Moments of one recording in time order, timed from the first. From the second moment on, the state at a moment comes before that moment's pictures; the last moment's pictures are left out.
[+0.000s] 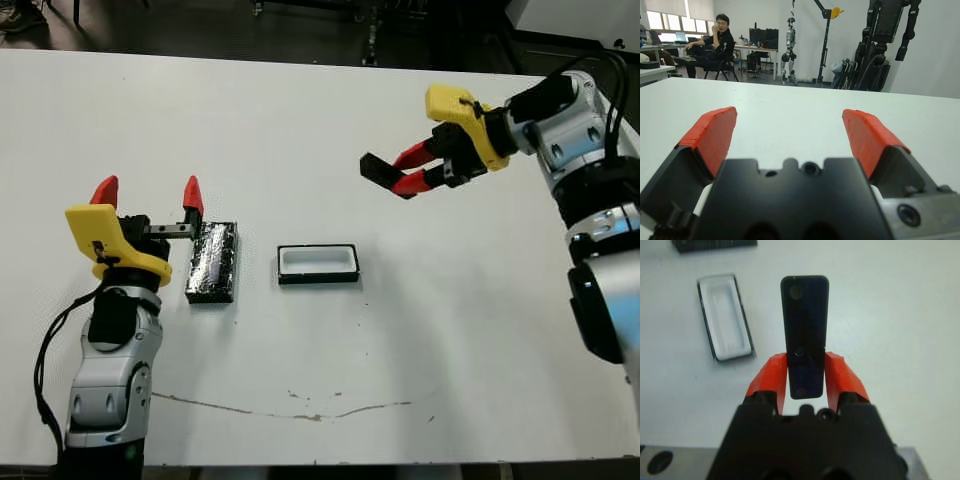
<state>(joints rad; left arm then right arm) -0.08 0.16 0.16 -0.28 -0.18 0.15 -0.01 -1.14 -0.49 0.27 0.77 -0.15 0.34 1.37</state>
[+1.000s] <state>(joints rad) -0.08 0.15 0.15 -0.28 -0.18 0.15 0.00 -1.02 -0.52 0.42 0.32 -0.03 0.70 1.22</state>
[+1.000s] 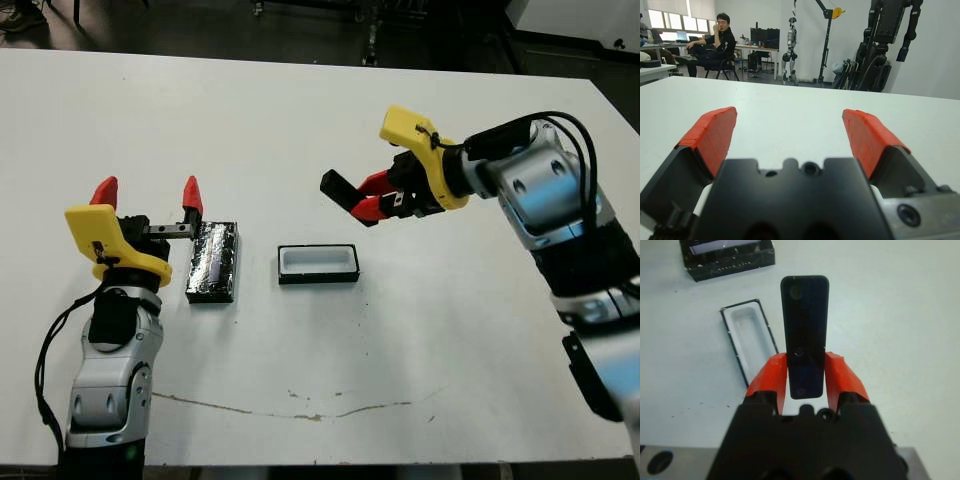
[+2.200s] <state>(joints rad) -0.08 0.15 0.16 -0.28 -0.18 0.16 0.00 -1.12 -0.45 0.51 0.41 -0.07 0.59 1.35</state>
